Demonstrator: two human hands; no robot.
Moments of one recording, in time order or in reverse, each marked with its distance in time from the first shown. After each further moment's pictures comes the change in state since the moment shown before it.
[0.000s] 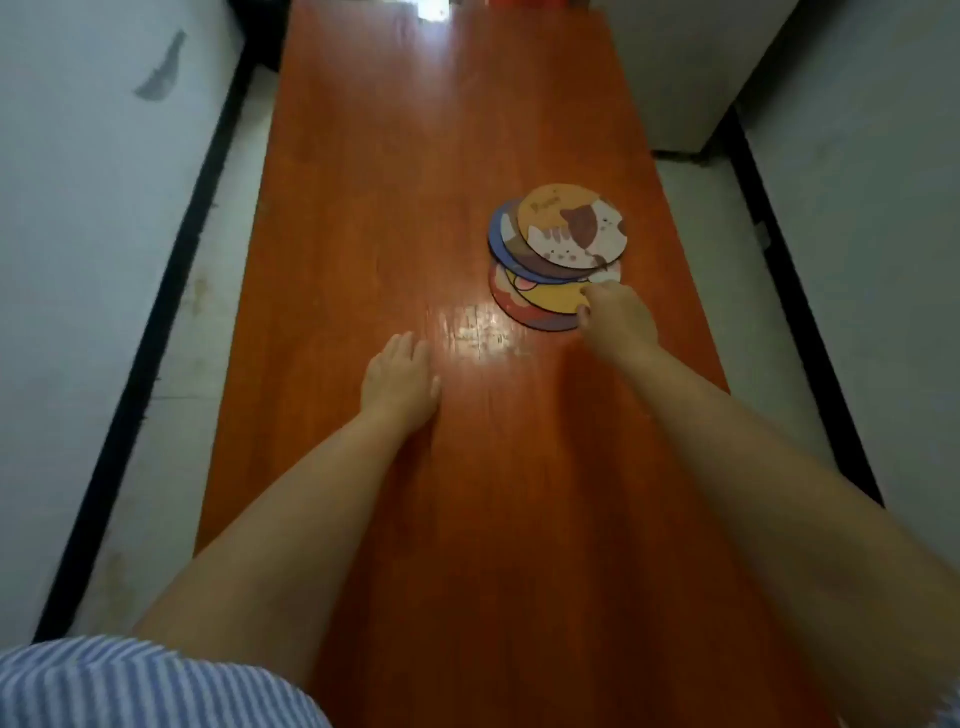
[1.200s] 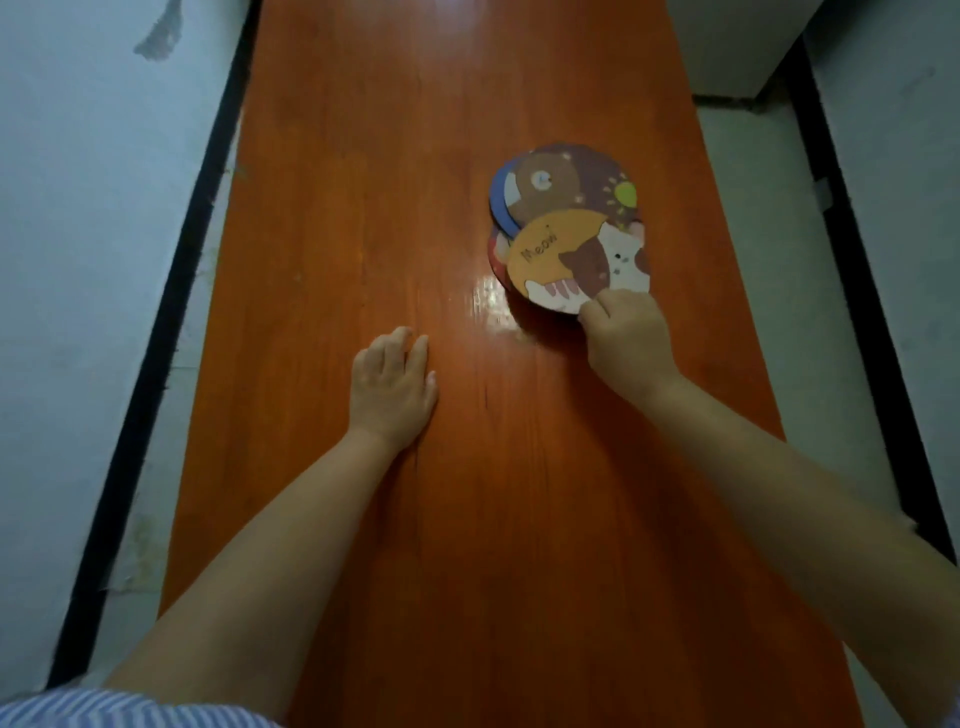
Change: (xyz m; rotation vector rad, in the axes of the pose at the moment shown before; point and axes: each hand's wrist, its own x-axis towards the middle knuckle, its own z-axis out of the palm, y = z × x) left_hand 0.002 0.008 0.031 0.125 0.129 0.022; right_hand -0.012 0.030 0.024 -0.130 0.273 -0.428
